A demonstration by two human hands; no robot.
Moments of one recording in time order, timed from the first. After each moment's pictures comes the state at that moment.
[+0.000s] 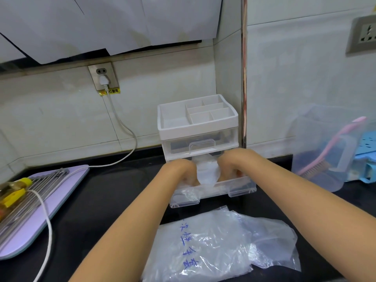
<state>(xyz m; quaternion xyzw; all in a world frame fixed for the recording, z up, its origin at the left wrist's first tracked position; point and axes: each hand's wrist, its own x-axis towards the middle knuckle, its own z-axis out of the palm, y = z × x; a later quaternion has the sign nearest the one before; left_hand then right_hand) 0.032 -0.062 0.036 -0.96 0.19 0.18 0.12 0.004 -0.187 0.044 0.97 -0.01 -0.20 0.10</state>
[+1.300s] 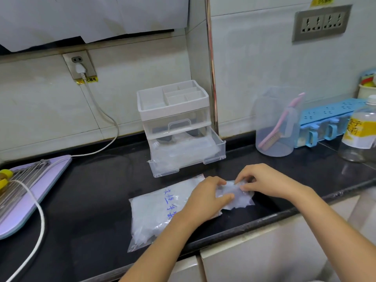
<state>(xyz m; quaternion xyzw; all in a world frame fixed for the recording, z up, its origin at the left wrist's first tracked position) -0.103 -0.084 -0.076 -0.89 0.33 0.05 -0.31 -0.145 -0.280 -0.059 0.97 0.01 0.00 -0.25</state>
